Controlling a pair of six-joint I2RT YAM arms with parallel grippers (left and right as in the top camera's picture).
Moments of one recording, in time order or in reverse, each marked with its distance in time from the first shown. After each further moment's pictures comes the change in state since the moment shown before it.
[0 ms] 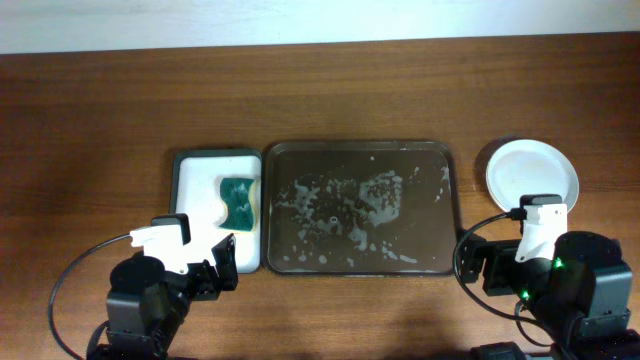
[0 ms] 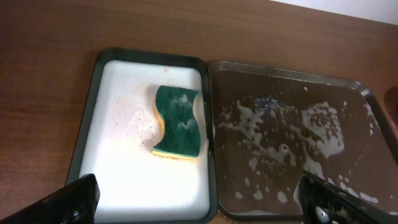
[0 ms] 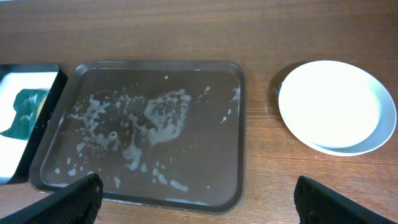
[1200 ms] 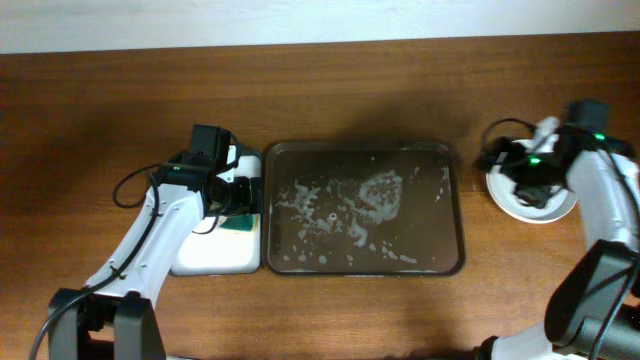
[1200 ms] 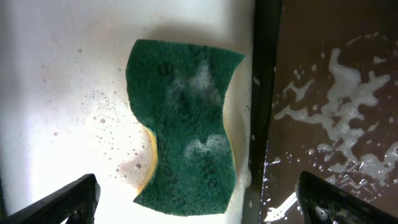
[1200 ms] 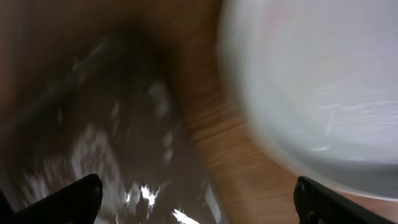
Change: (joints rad) left arm -0.019 1.090 0.368 0.047 -0.007 0.038; right arm -0.419 1.092 0.226 0.190 -0.306 0.082
